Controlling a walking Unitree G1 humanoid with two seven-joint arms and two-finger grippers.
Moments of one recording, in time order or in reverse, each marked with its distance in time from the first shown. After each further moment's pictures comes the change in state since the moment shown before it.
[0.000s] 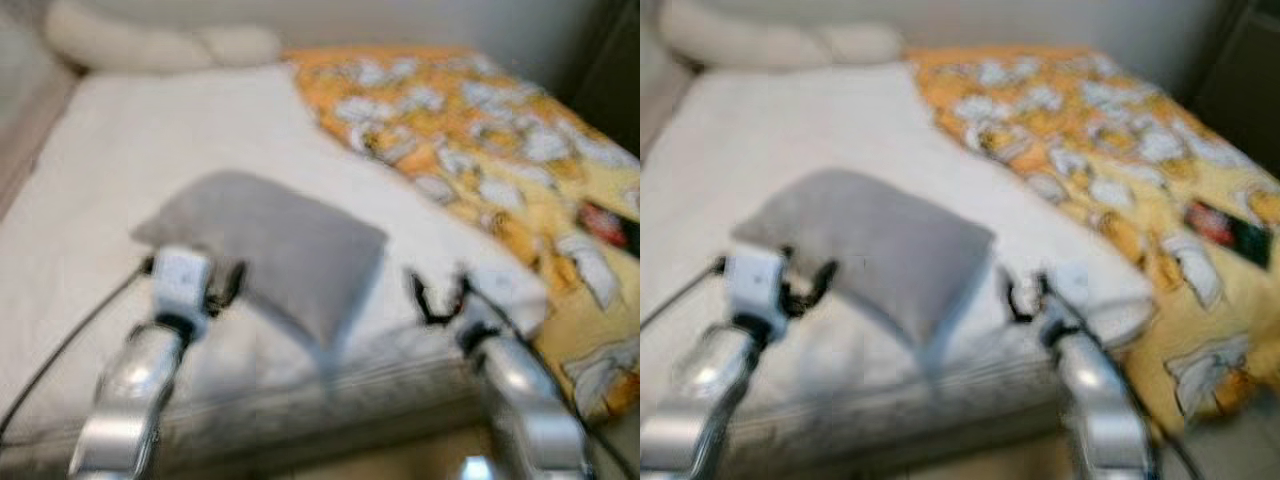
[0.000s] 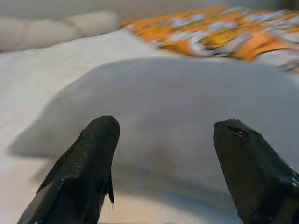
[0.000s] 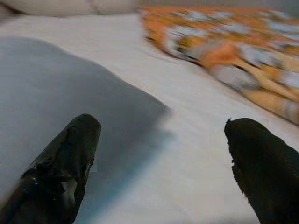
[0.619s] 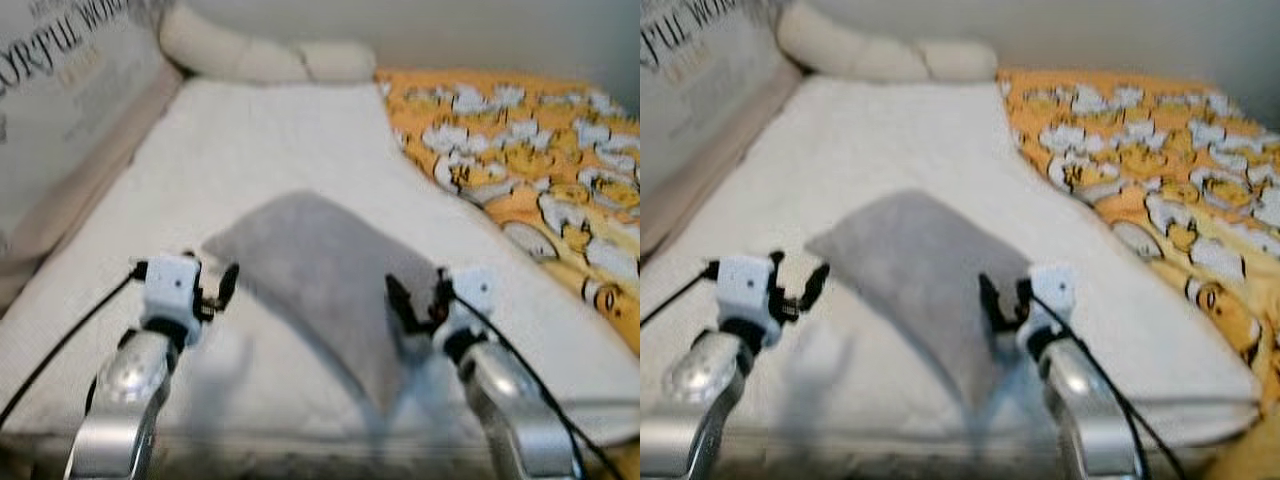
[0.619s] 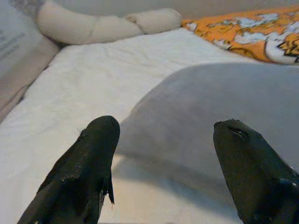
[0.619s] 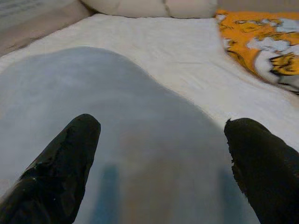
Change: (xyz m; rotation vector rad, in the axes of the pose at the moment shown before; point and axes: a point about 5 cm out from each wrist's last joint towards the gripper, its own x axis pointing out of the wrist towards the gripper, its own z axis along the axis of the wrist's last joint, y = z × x) left arm -0.002 0.000 0.001 0.000 -0.008 0.004; right arm -0.003 0.007 -0.007 -0.010 0.026 0.060
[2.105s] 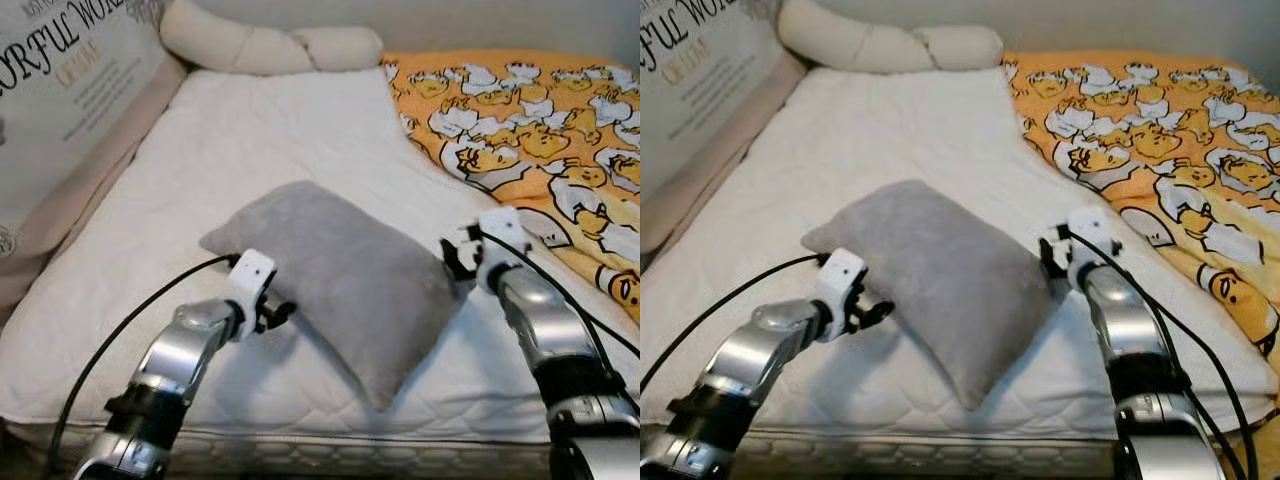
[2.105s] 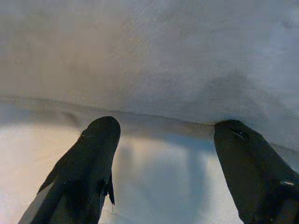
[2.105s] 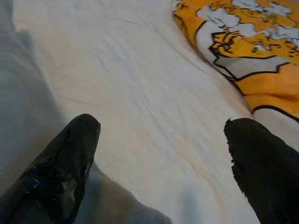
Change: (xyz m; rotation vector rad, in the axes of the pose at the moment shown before) left arm 0.065 -0.037 -0.036 0.019 0.491 -0.377; right arm 0.073 -0.089 0.021 -0.254 0.172 -0.168
